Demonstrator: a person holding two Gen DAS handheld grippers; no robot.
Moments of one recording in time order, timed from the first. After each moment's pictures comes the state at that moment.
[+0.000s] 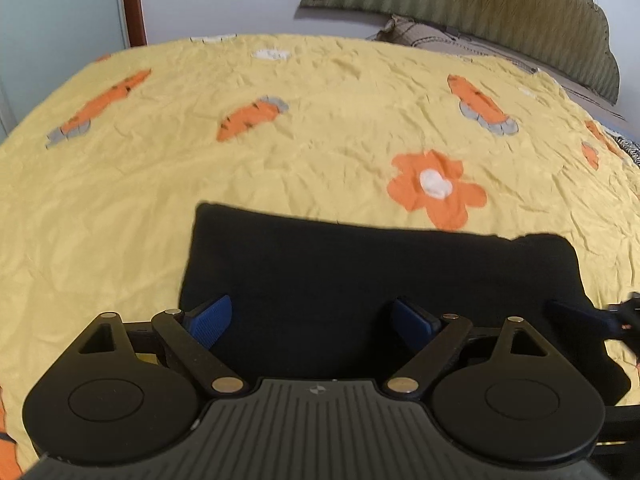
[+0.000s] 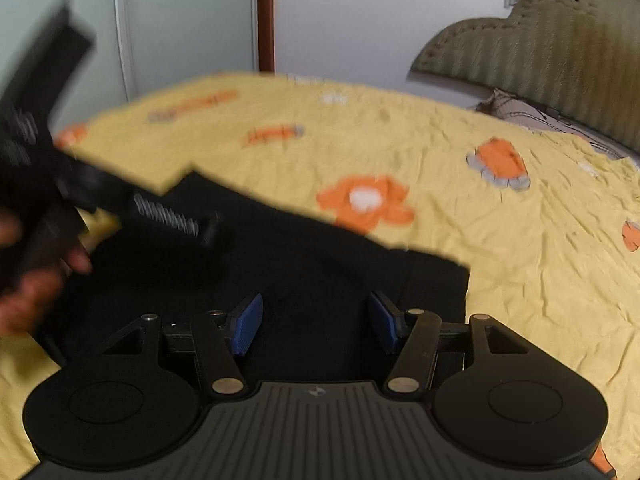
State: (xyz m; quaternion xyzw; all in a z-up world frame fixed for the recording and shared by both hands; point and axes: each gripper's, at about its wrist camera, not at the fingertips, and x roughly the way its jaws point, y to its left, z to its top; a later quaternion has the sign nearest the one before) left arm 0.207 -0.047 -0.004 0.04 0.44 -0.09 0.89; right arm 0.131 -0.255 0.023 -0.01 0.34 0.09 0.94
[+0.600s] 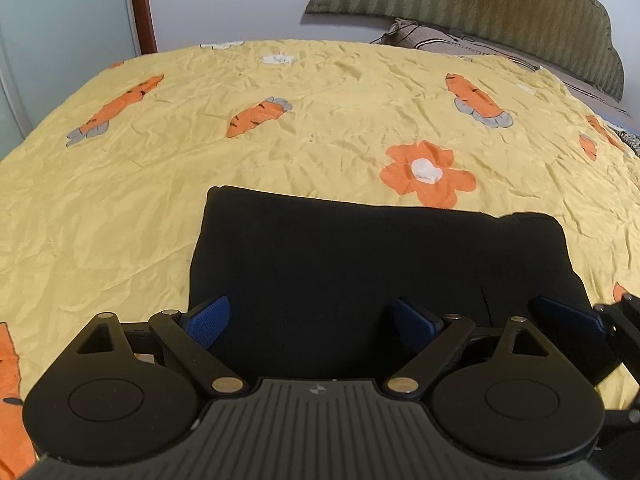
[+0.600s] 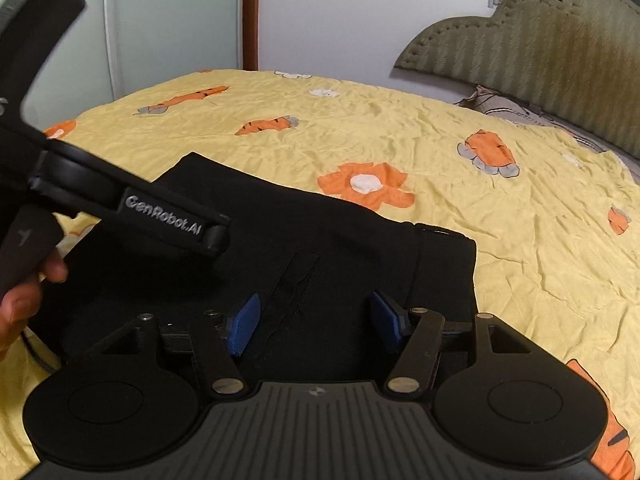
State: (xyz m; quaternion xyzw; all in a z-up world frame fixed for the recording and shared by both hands) left arm 0.175 -0.053 0.004 0.05 0.42 -0.07 0.90; right arm 0.112 -0.235 0.018 0.00 0.33 0.06 0.94
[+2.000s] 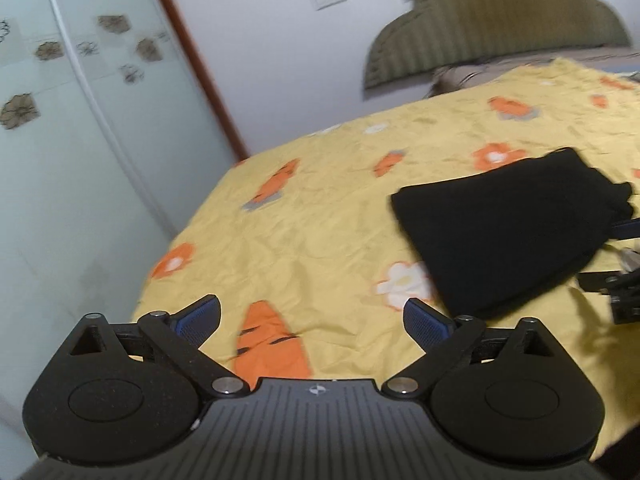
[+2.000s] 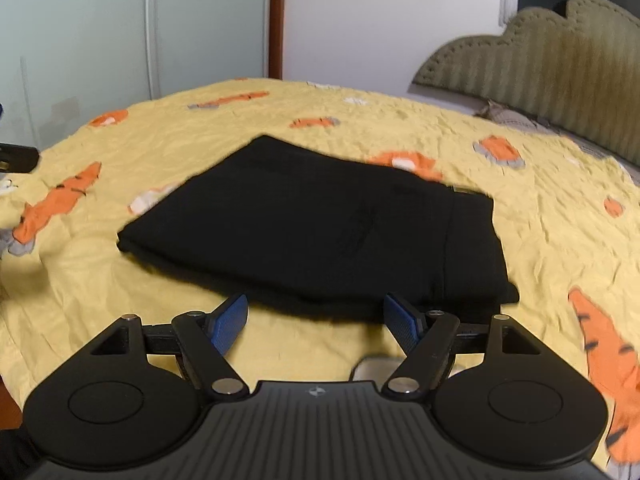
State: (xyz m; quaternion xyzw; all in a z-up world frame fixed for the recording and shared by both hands) left arm -0.005 0.059 0.066 0.21 0.28 0.00 0.94; right arm 0.023 -0.196 0.013 -0.01 0.31 0.07 0.95
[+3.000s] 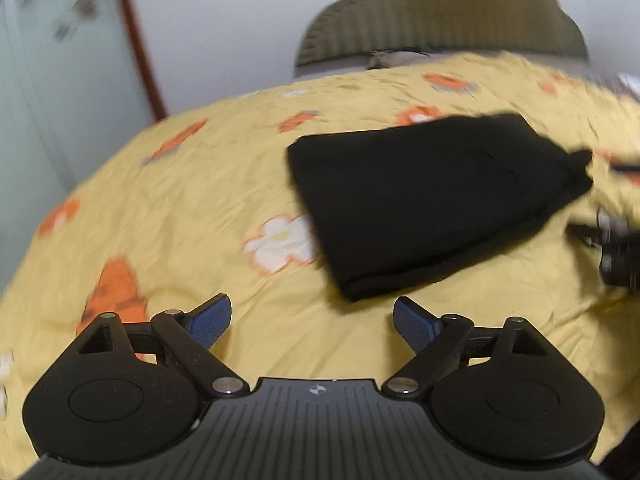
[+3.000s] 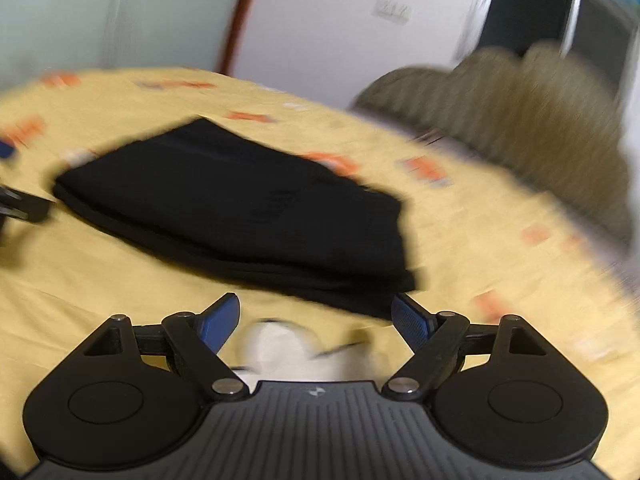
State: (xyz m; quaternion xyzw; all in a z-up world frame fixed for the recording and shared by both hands) left arm 0.023 0.018 -0.019 0.18 0.31 -0.09 0.93; right arm 0.002 -0.202 -0.003 -0.14 0.27 -0.06 0.95
